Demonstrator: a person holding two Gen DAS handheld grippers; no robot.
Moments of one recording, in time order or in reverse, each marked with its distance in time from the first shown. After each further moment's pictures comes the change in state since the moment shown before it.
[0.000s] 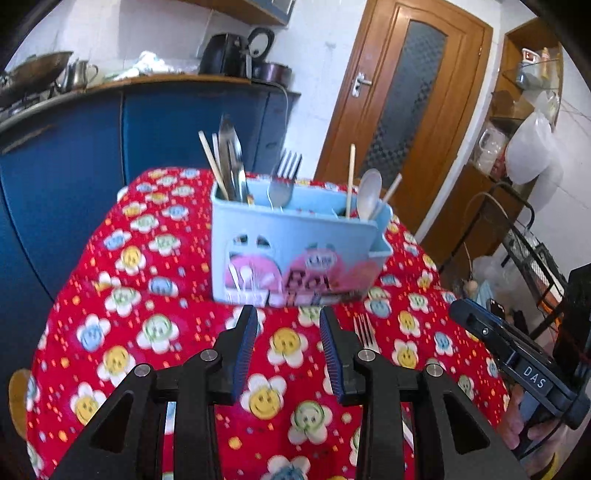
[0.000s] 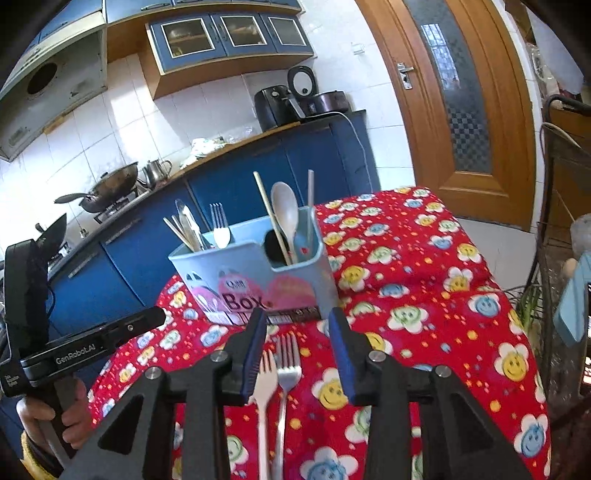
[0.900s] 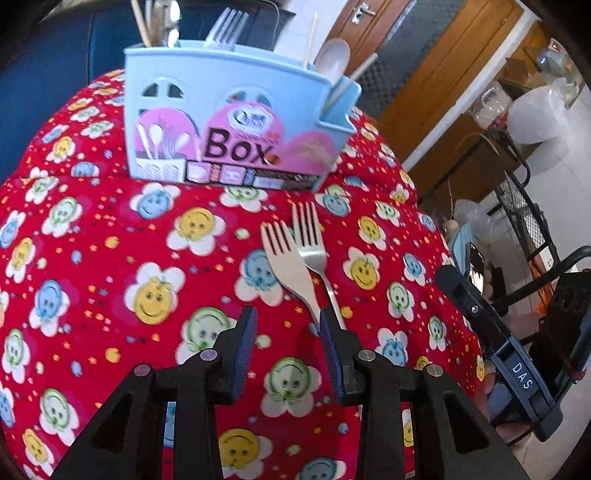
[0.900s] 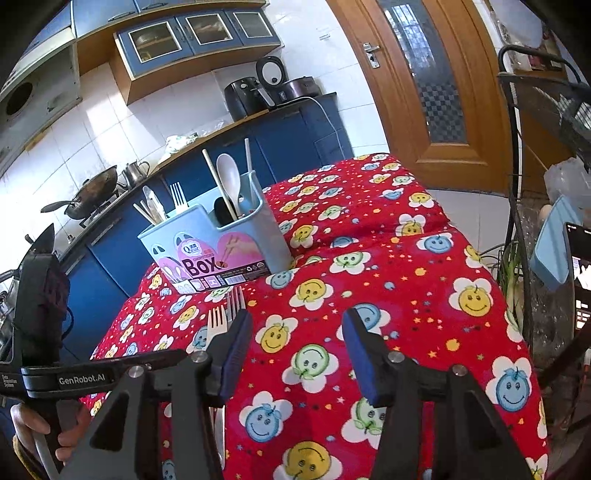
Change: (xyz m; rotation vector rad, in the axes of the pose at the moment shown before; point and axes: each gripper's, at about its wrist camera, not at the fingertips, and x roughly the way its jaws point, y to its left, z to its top) left arm 0.051 -0.048 -0.046 -0.085 0.326 -0.100; right arm -0.016 -0.050 -0.035 0.104 0.036 -0.015
